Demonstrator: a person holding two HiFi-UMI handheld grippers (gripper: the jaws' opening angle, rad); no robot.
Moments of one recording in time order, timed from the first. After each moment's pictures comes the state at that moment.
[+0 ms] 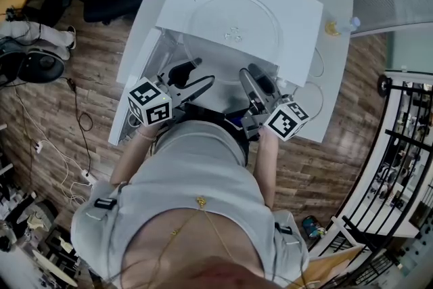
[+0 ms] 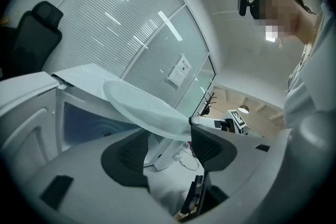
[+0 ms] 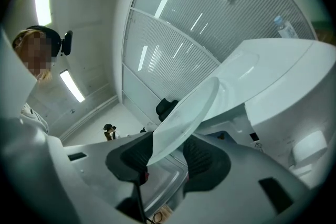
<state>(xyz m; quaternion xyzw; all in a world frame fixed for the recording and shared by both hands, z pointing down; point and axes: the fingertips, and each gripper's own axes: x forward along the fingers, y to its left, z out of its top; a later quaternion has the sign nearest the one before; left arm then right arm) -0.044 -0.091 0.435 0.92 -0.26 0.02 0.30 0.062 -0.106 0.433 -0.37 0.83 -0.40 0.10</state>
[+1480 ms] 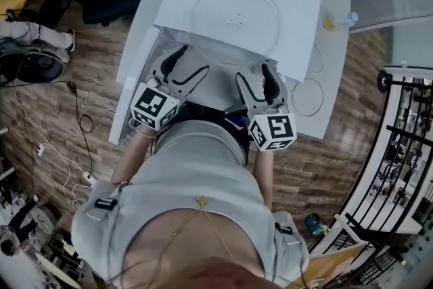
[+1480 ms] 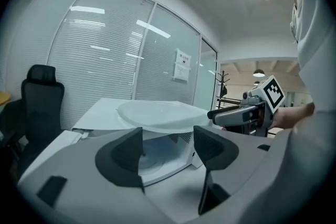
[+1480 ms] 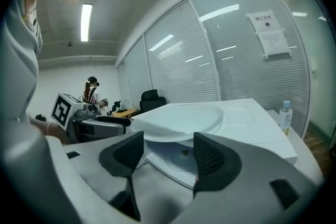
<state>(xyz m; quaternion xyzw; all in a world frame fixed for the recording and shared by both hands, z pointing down) -0.060 -0.108 0.426 0.92 -0.37 0.11 0.12 0.070 -0.089 0.425 -0.50 0.85 -0.16 -0.09</state>
